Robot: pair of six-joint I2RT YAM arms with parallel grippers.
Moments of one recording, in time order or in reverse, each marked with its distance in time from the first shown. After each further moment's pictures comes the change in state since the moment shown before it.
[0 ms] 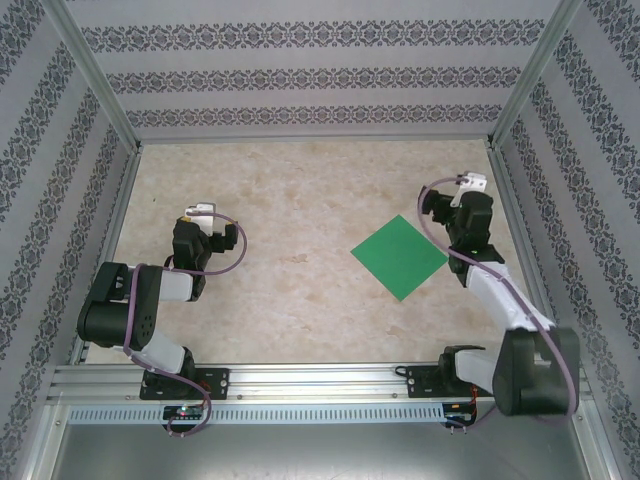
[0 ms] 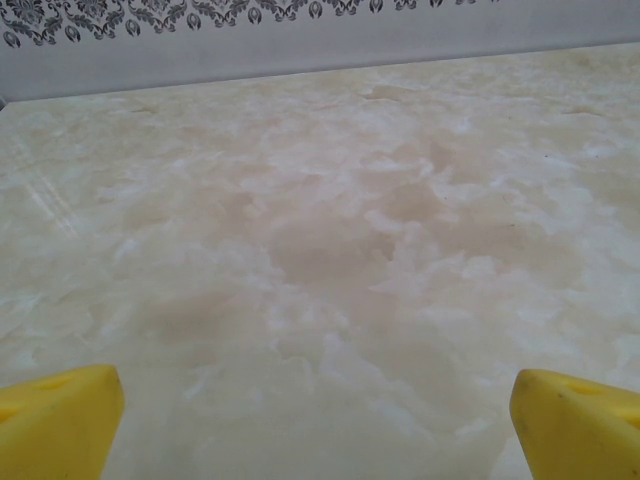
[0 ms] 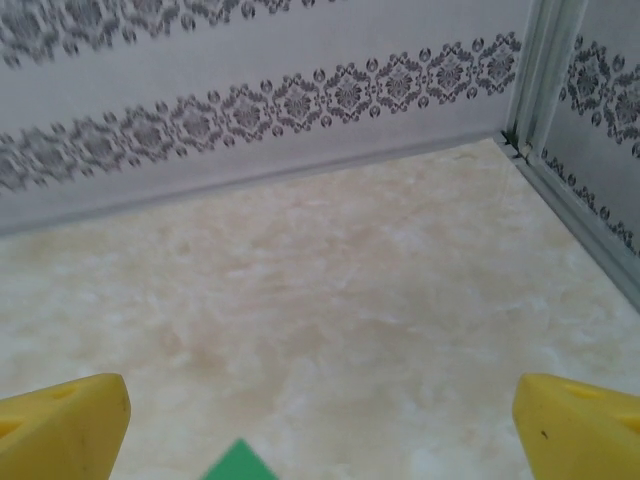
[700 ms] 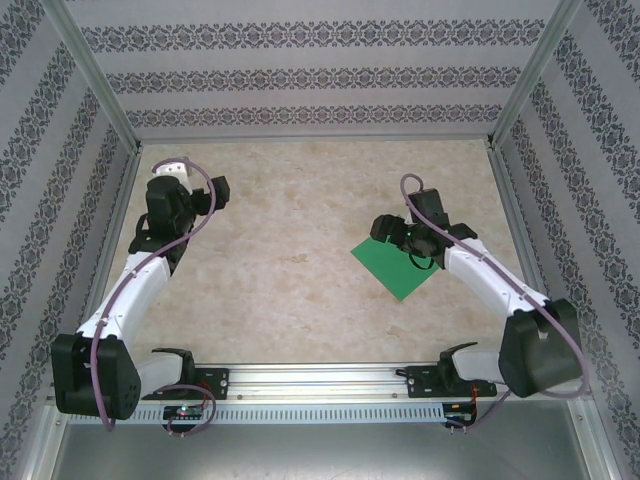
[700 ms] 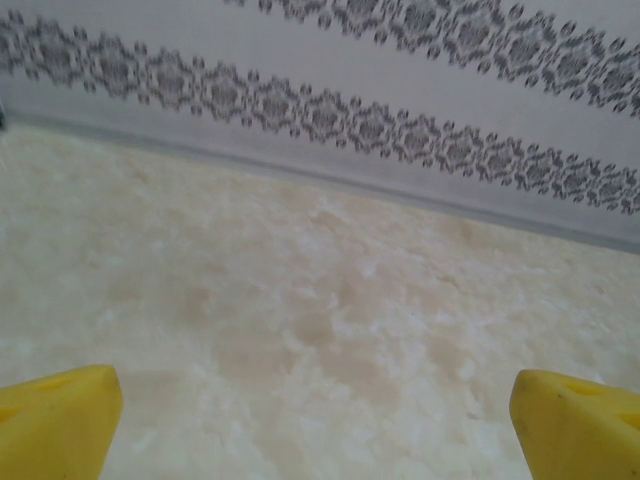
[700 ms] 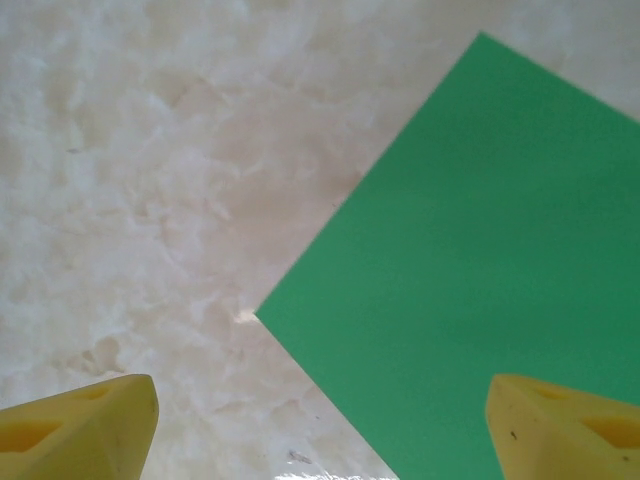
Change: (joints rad) left arm 0.000 -0.371 0.435 -0.851 0.058 -0.350; right arm 0.296 0.183 0.192 -0.613 -0.178 0.351
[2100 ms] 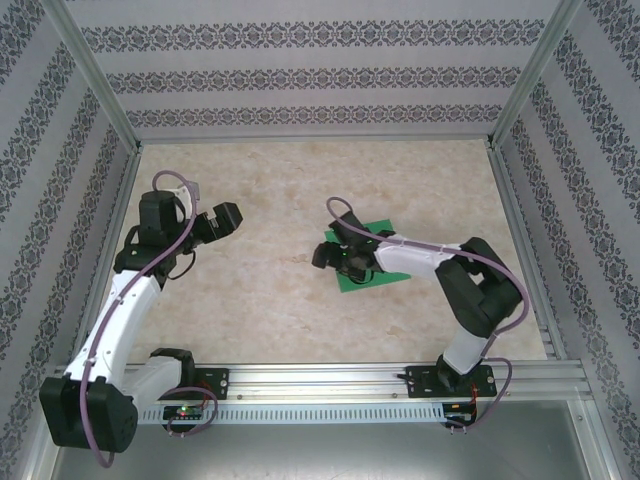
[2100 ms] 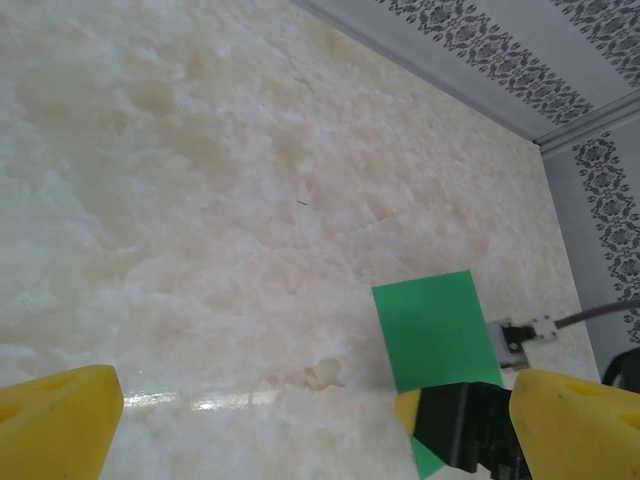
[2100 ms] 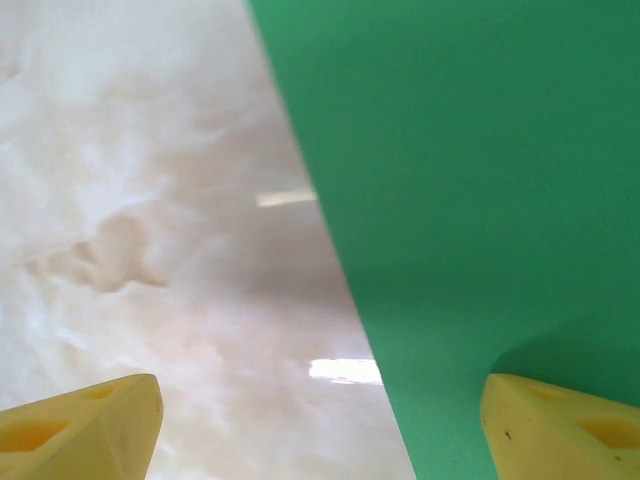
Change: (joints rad) left arm 0.000 -0.187 0.017 -0.402 0.377 -0.196; right arm 0.408 0.416 0.111 0.177 -0.010 0.335
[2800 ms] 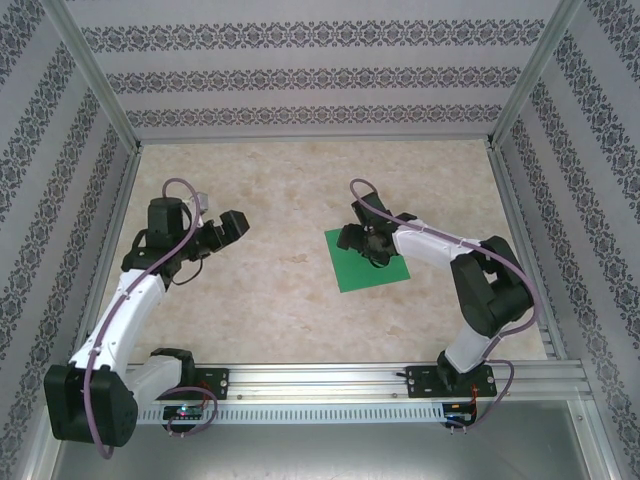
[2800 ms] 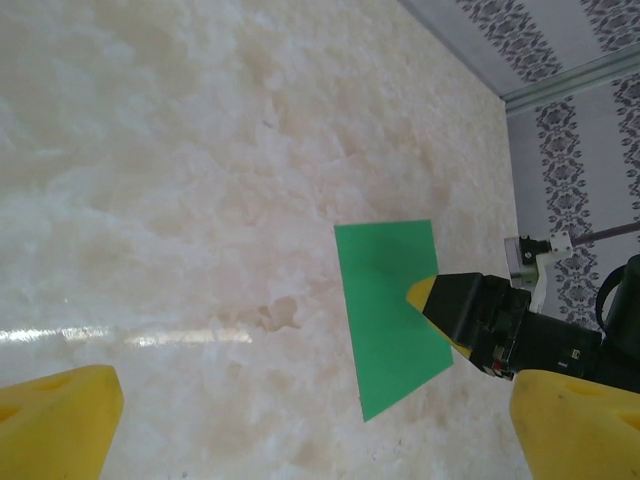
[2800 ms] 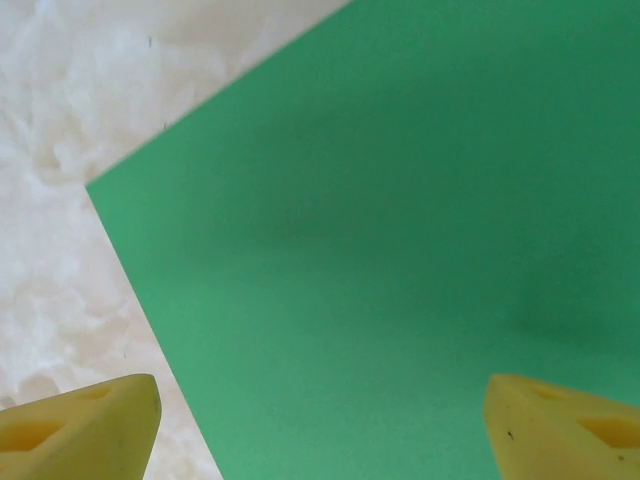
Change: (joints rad) left arm -0.016 0.058 -0.083 0.041 0.151 -0.115; right arm -0.180 -0.037 0.033 -0.134 0.100 -0.109
